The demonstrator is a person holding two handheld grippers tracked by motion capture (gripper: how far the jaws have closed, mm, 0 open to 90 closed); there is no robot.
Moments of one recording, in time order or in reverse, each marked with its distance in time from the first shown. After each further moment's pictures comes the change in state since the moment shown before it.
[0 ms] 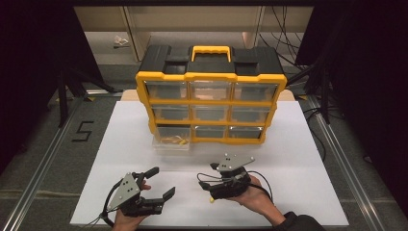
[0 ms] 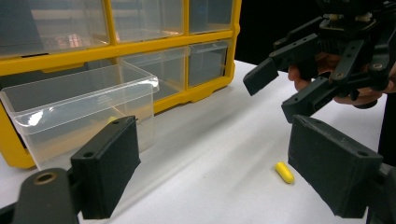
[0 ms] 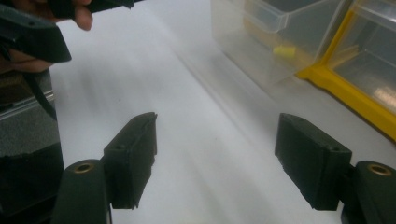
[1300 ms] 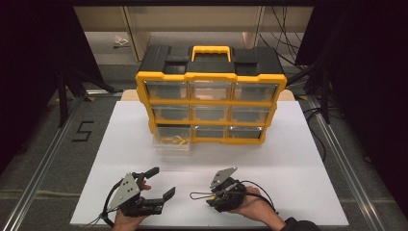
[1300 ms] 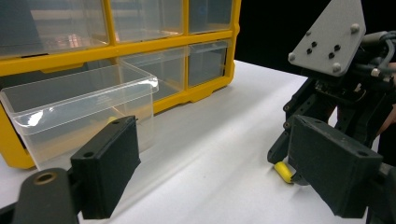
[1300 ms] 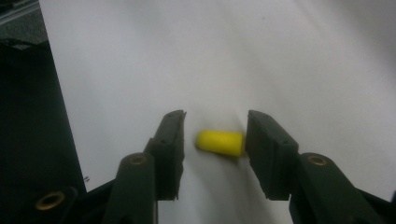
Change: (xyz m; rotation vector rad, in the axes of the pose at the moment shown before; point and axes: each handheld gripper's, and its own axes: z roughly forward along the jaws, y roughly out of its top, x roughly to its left) left arm 0.000 0.000 0.000 0.000 -0.001 0.002; right arm 0.009 -0.035 0.028 0.369 0.072 -0.051
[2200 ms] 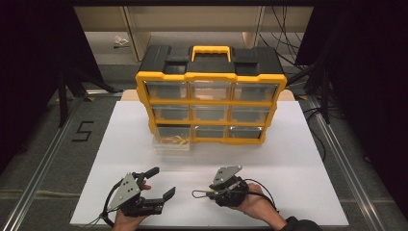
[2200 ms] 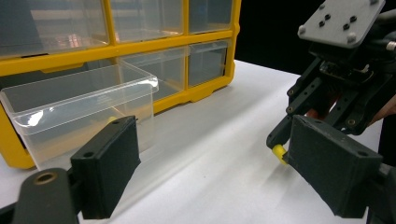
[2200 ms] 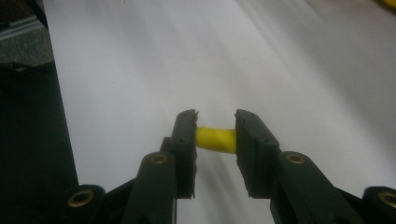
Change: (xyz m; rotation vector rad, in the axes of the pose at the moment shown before) left arm 0.000 0.000 0.000 0.001 0.001 0.000; right arm -0.001 0.005 -0.016 -0.114 -0.041 -0.034
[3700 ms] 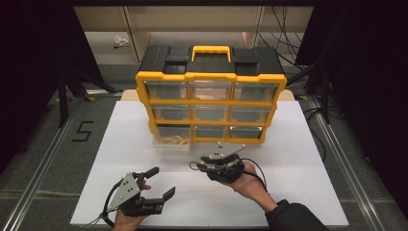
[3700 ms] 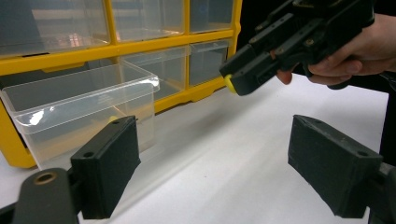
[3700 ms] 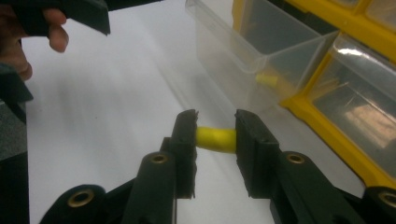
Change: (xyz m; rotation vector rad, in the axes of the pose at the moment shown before) left arm 0.000 0.000 0.000 0.002 0.003 0.001; right arm -0.026 0.052 -0.017 -0.247 -0.074 0.025
